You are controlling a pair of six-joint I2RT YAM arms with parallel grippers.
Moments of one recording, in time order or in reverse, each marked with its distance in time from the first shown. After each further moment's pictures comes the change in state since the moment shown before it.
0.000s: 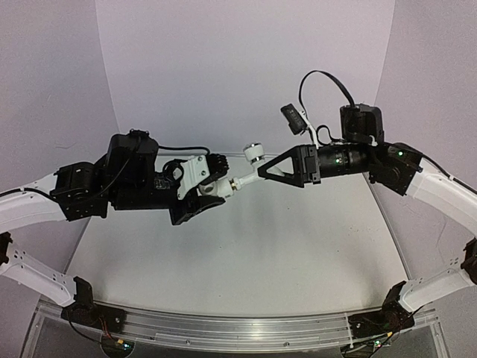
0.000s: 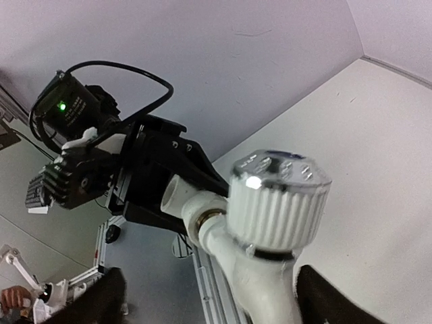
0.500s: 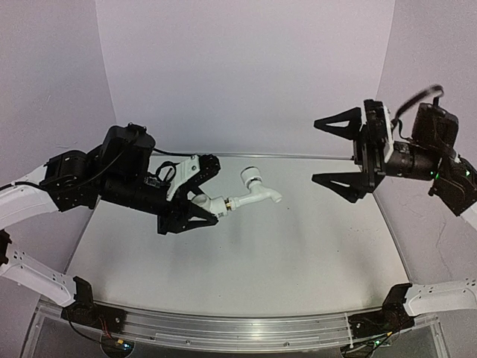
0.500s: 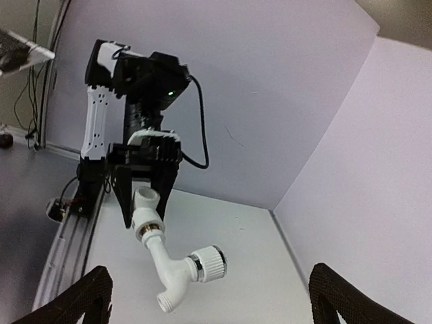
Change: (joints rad) left arm 0.031 -0.005 0.093 -0.234 0.310 -0.258; right arm -0.004 -0.339 -0.073 -0.026 0.093 -0.908
